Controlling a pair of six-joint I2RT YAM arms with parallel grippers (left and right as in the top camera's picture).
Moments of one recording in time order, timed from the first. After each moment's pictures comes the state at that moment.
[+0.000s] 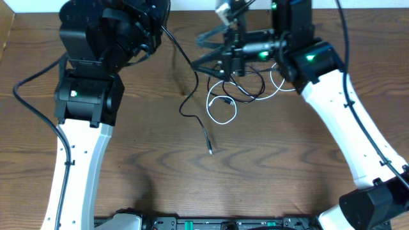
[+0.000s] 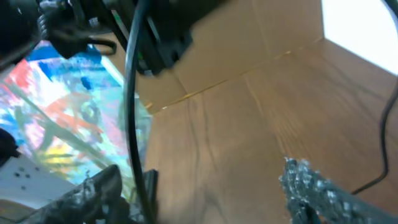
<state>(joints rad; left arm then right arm) -0.15 1.38 1.58 -0.36 0.41 -1.49 0.44 1.71 1.72 -0.38 -1.10 0.12</state>
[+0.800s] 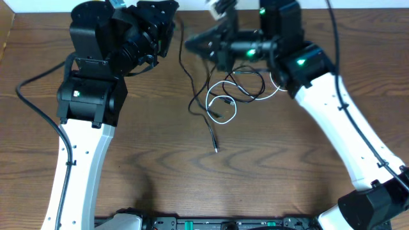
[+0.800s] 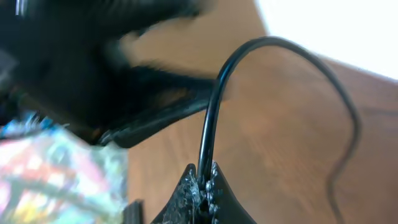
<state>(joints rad) -0.16 1.38 1.58 -0.50 0.41 -1.32 0.45 1.71 1.74 -0.34 -0.87 0.31</state>
